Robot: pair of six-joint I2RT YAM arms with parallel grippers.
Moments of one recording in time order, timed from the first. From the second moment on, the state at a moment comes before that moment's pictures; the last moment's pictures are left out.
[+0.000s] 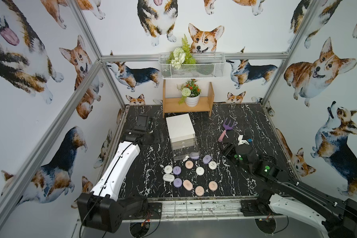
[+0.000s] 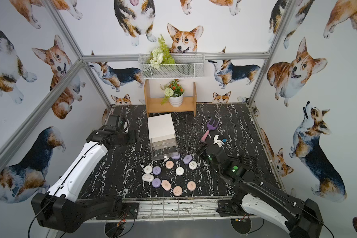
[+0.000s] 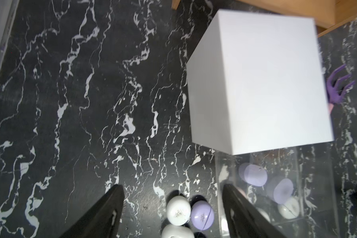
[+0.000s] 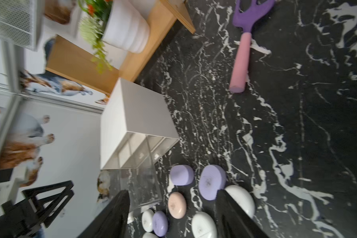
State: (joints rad) left arm -0.16 1.22 1.13 -0.93 0.00 -0.39; right arm 0.70 0.89 0.62 -0.31 0.25 1.17
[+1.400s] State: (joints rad) left arm -0.04 1.16 0.83 -0.76 0.19 -0.39; right arm 0.60 1.69 0.96 -0.43 -0.21 0.78
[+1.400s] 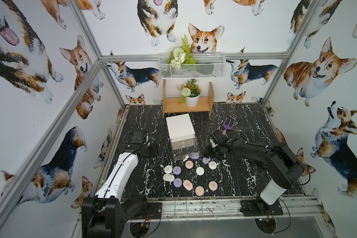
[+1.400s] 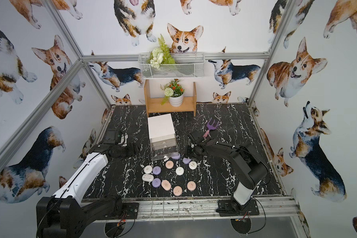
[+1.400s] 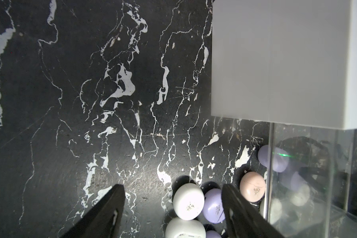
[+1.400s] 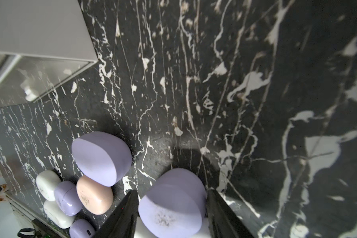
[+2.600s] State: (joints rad) left arm -0.03 1.16 0.83 -0.76 0.19 -0.40; right arm 0.68 1.51 1.40 -0.68 -0.09 0.67
